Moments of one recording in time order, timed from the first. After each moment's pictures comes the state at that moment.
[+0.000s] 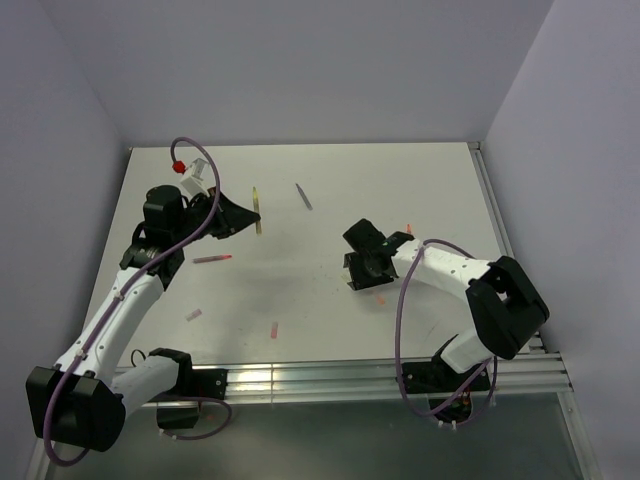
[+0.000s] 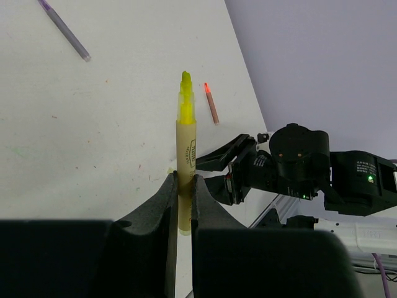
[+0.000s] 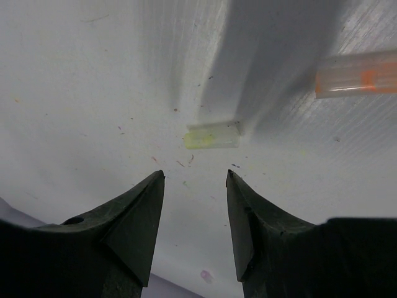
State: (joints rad) left arm -0.22 1.04 0.85 -0.11 0.55 -0.68; right arm 0.67 1.50 0.88 -0.63 0.16 2.00
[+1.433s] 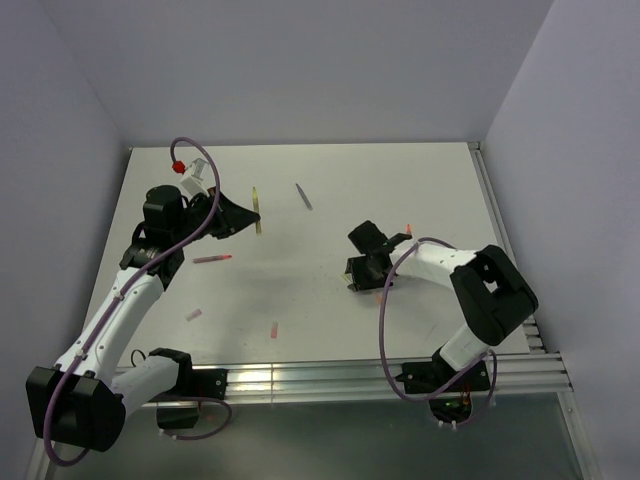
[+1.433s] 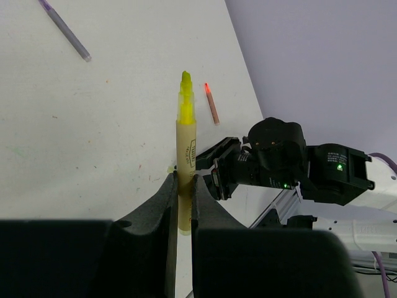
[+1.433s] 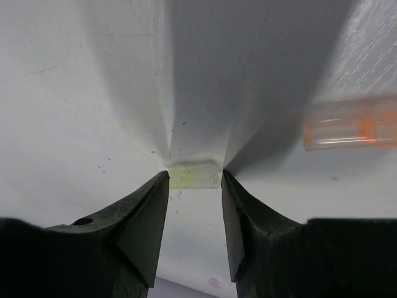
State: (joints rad) left arm -0.22 1.04 0.85 -0.11 0.55 -0.68; right arm 0.59 1.58 0.82 -0.53 0.06 2.02
